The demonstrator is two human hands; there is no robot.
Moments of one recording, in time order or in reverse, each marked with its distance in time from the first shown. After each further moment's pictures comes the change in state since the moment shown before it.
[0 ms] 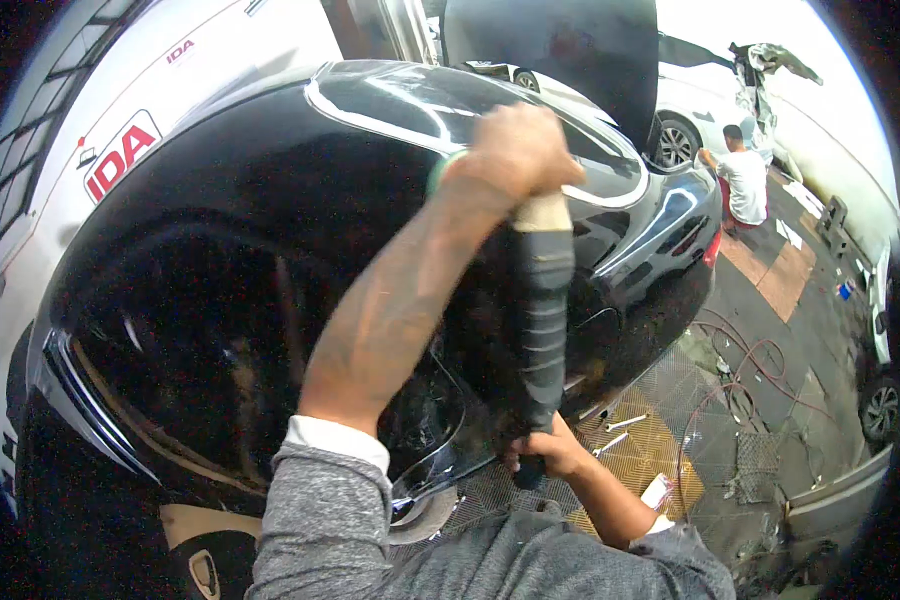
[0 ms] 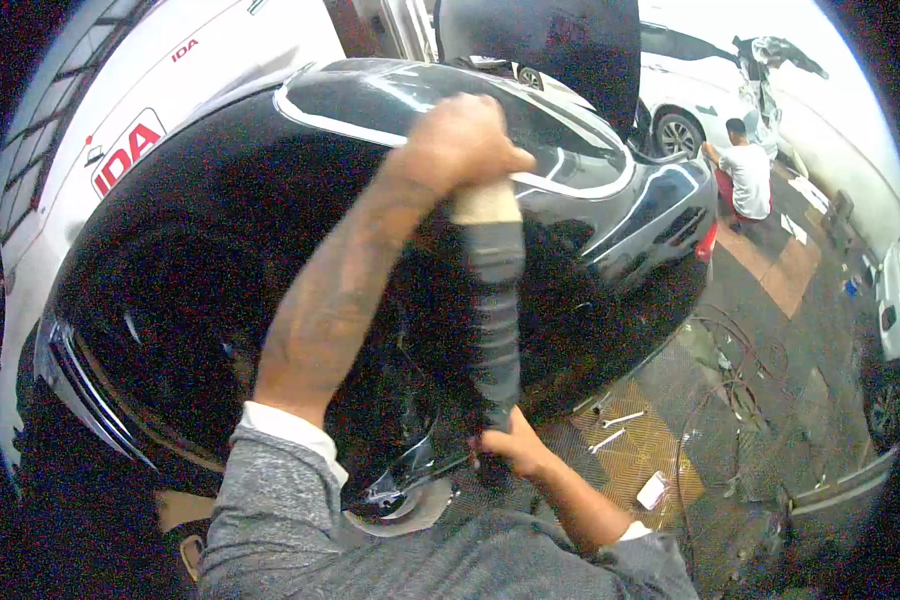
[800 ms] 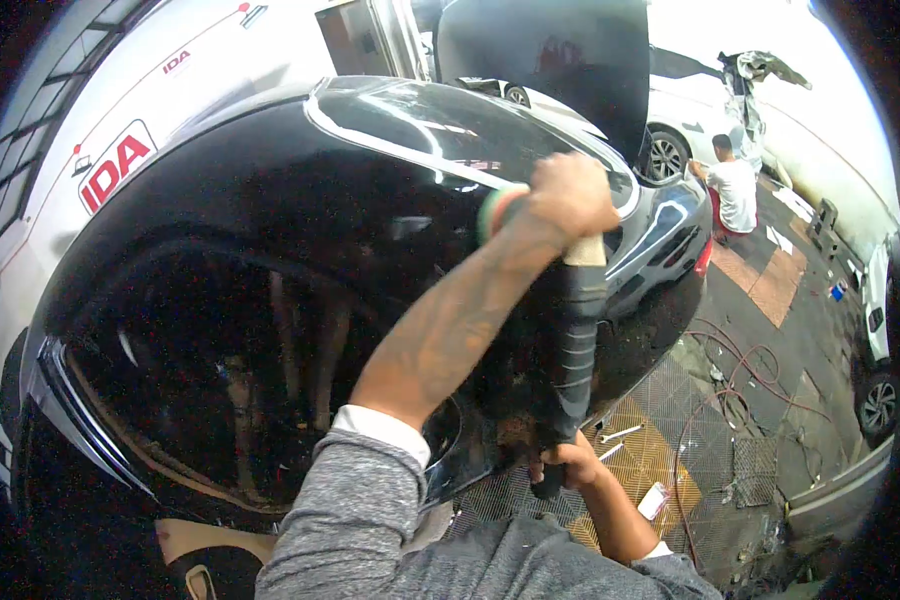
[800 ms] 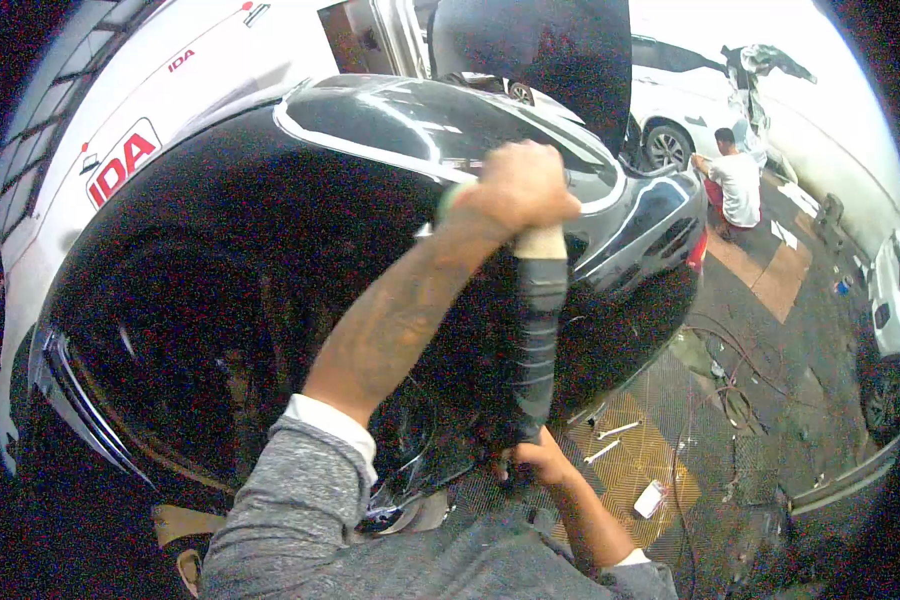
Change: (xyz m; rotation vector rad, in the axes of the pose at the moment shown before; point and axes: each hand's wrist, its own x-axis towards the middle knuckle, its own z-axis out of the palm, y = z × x) left_hand 0.014 0.046 0.037 -0.097 -0.087 0.051; right_hand -0.020 0.008 -0.034 0.045 -0.007 -0.067
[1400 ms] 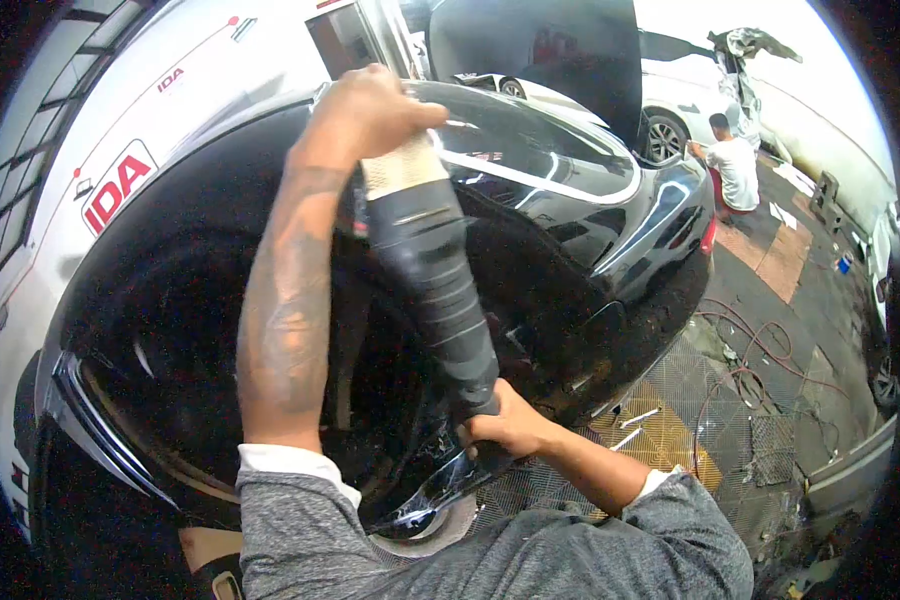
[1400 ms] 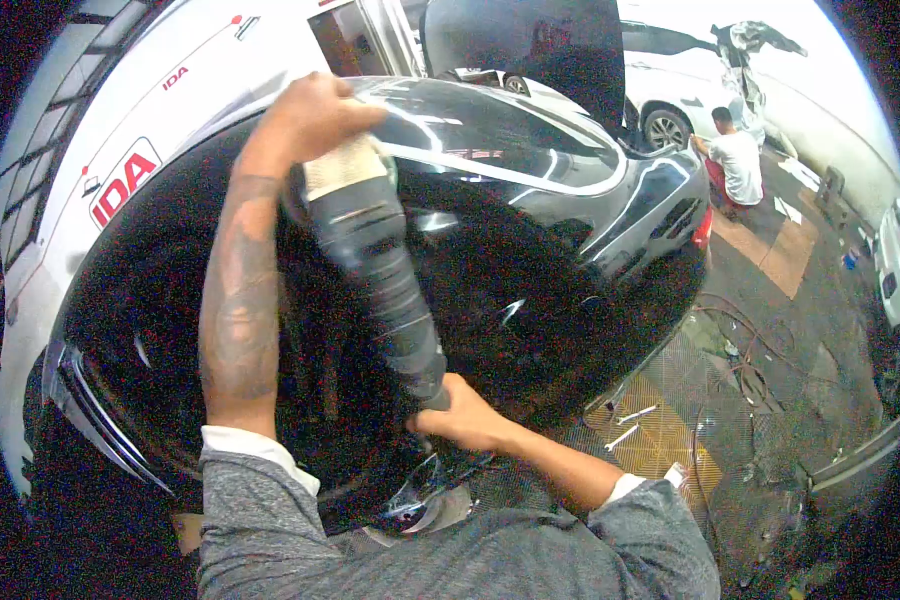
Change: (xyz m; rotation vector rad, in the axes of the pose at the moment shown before) left_hand -0.074 -0.137 -0.134 0.174 0.231 -0.087; right_hand 0.083 -0.038 0.117 -0.340 -0.165 0.011
